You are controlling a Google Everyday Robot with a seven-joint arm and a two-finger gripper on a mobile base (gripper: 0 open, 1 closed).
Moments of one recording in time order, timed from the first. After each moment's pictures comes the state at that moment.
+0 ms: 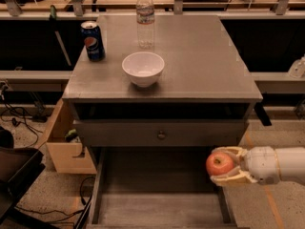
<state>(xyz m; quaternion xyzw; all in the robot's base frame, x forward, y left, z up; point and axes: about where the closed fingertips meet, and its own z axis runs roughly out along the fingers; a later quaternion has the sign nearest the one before) 0.431 -0.196 0.686 -0.52 0.67 0.34 0.41</state>
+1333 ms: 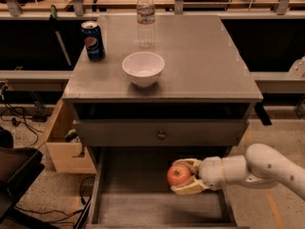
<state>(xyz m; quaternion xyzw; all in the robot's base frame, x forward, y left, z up) 0.441 -0.095 0.593 -0.54 0.64 0.39 0.38</state>
